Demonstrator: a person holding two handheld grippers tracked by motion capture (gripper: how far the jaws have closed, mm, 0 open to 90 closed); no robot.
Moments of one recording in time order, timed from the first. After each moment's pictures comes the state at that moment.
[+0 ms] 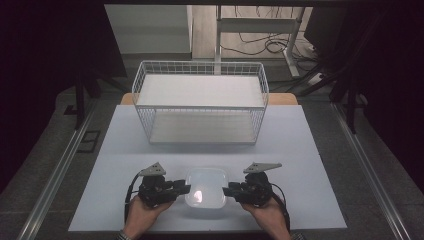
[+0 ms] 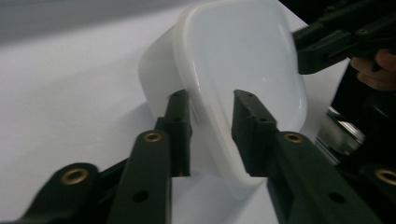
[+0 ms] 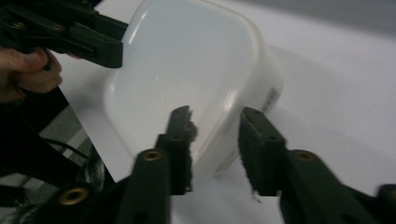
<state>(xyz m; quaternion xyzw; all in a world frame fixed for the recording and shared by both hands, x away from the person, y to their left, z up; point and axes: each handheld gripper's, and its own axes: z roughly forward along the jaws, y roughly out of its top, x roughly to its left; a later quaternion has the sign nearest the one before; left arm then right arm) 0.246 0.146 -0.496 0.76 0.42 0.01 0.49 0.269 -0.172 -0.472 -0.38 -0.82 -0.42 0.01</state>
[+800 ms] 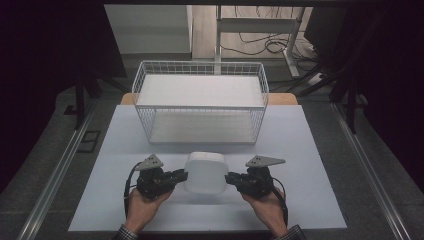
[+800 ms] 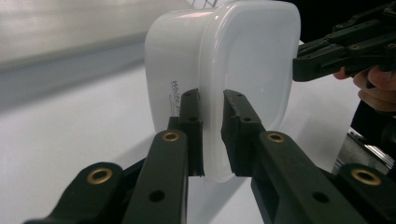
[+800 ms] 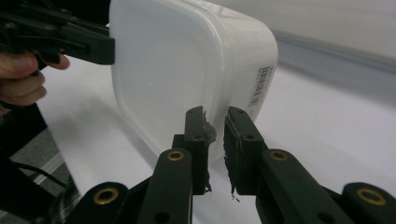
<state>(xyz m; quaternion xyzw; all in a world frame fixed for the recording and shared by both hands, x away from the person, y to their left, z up) 0.257 0.147 -0.473 0.75 0.42 0.06 0.51 0.283 -0.170 -0.460 -0.36 -0.81 -0.45 -0.05</state>
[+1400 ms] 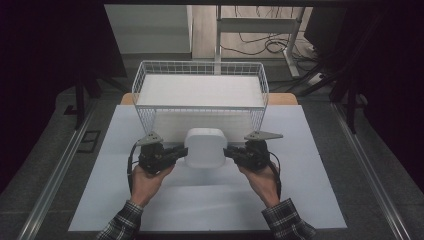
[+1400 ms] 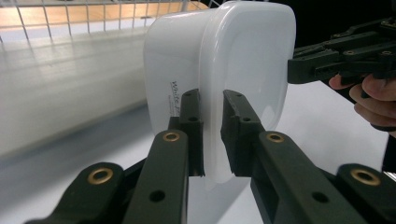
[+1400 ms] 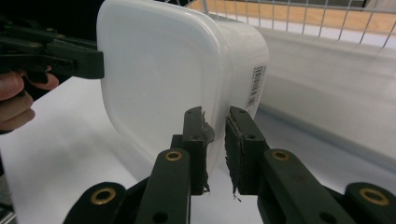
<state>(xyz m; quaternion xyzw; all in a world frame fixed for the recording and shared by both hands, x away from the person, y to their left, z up) 0.312 0.152 -0.454 0.73 0.43 0.09 0.53 0.343 -0.159 -0.438 -0.37 -0.79 -0.48 -0.08</state>
